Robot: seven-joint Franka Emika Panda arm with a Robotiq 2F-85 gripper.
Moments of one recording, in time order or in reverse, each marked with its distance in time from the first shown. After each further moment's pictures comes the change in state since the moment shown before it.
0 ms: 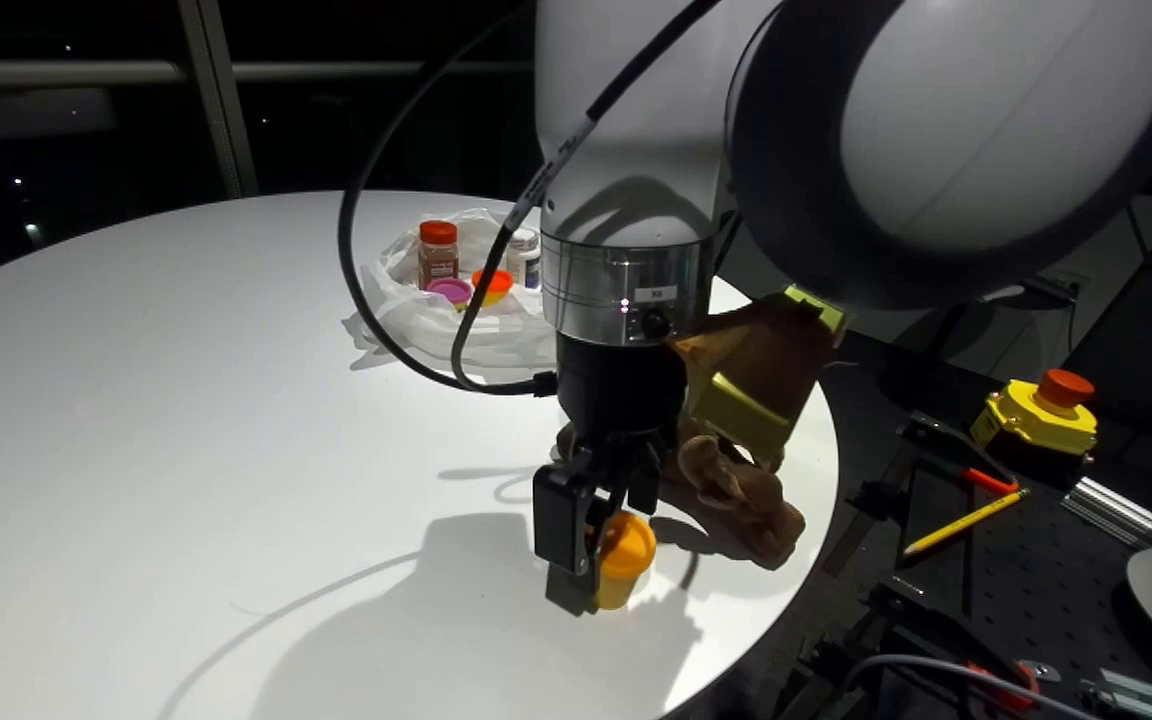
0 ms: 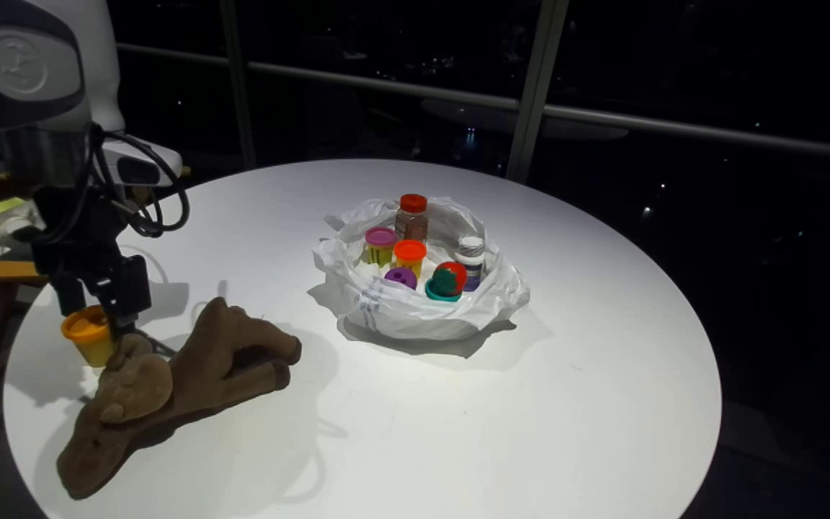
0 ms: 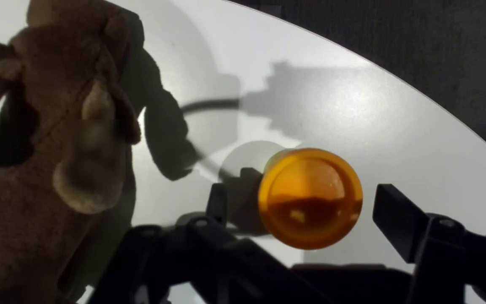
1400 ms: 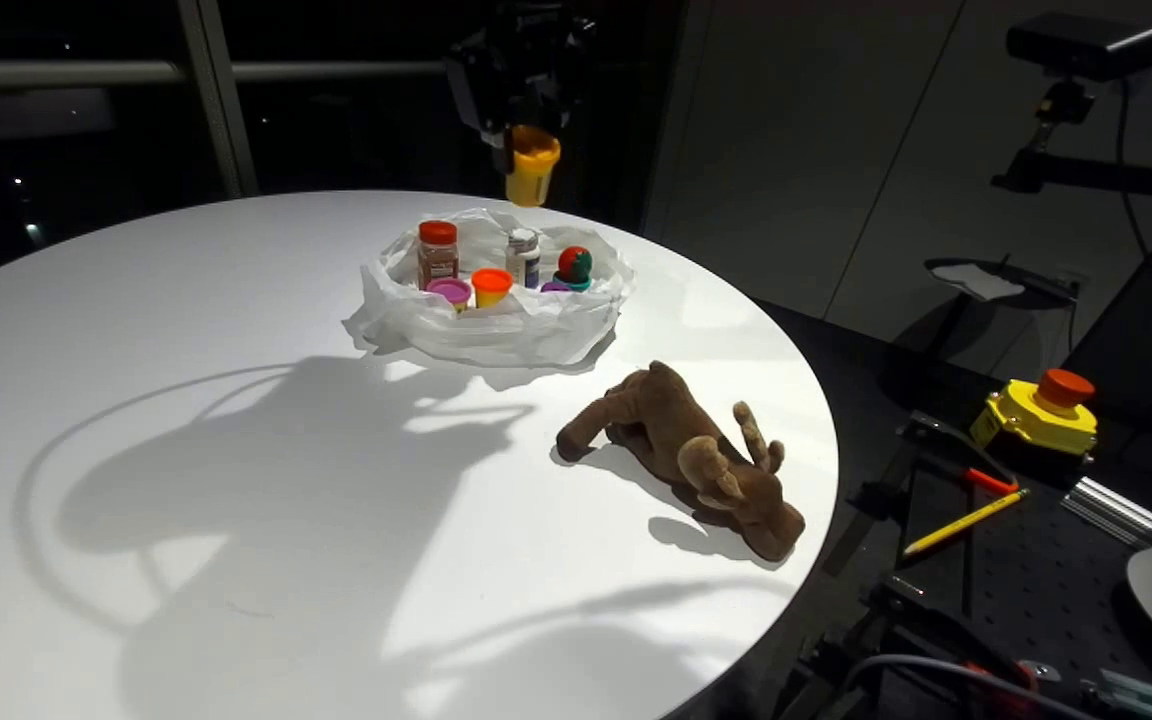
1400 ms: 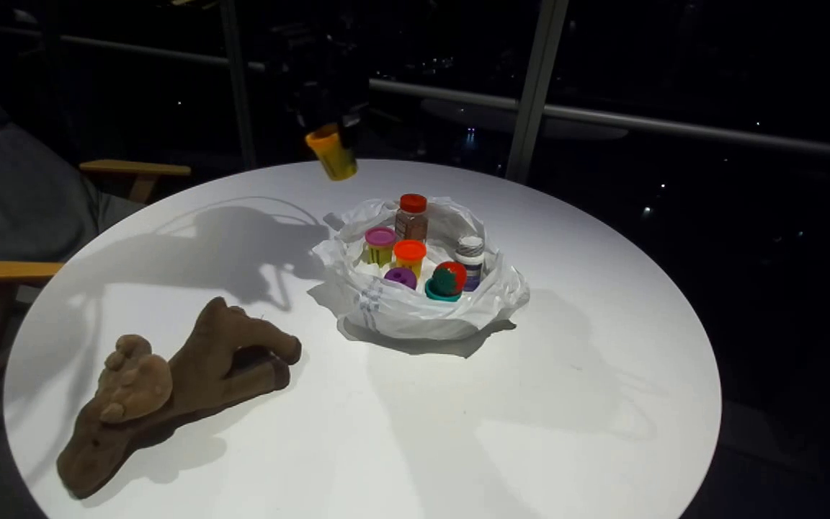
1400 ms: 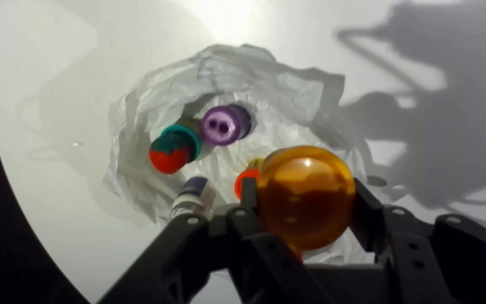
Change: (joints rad) arm -0.117 -0.074 -0.188 0.492 -0.347 -0.399 0.118
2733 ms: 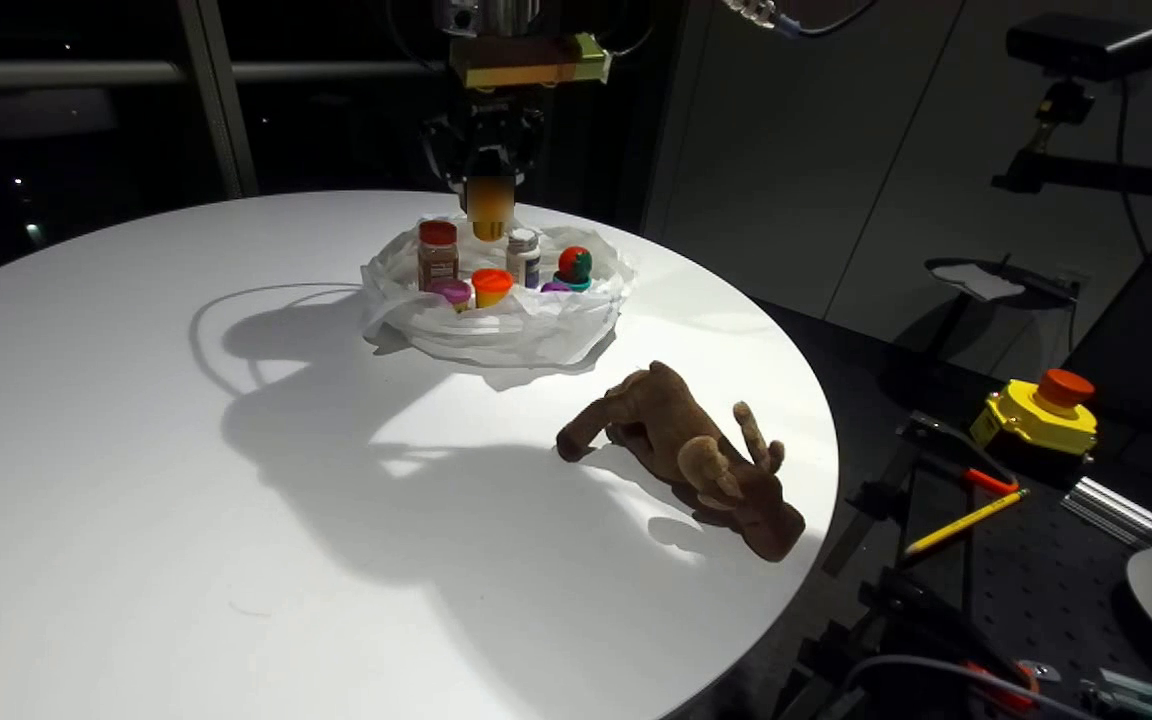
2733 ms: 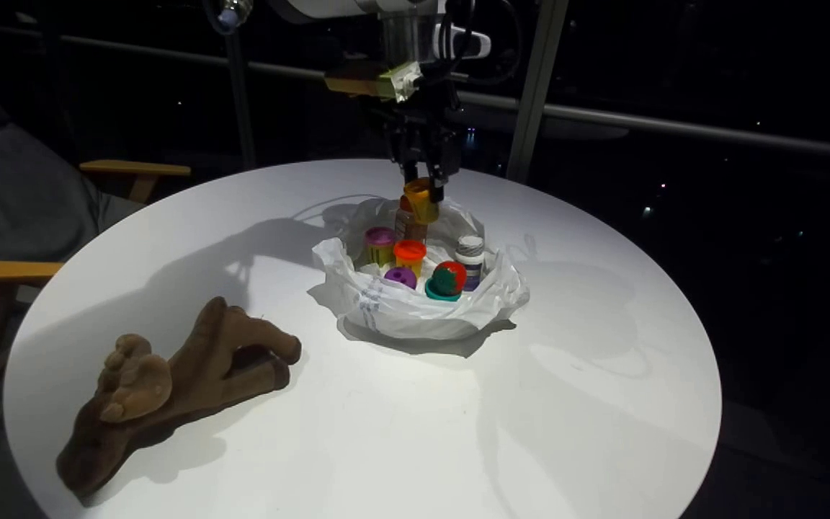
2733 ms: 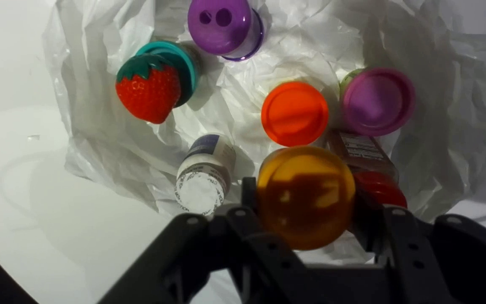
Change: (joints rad) arm -0.080 0.424 -0.087 0.442 0.182 0.001 -0.012
